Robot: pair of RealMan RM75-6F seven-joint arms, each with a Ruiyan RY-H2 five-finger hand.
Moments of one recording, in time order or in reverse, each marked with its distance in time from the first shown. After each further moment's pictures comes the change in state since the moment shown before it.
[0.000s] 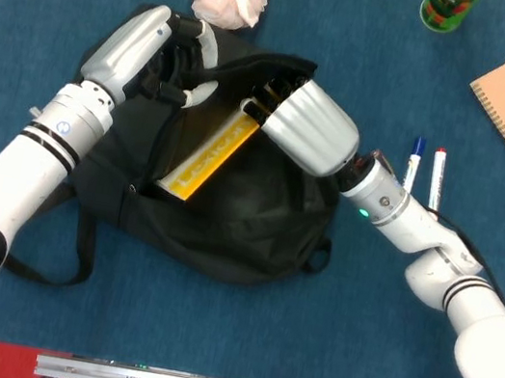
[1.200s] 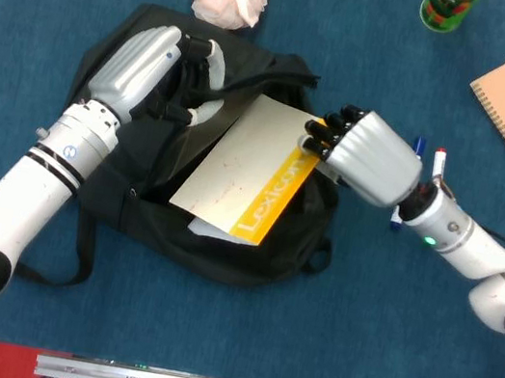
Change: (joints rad) left arm 0.053 -0.073 0.041 0.013 0.191 0.083 0.048; right arm -0.186 0.144 -0.038 -0.075 -0.150 0.121 0.187
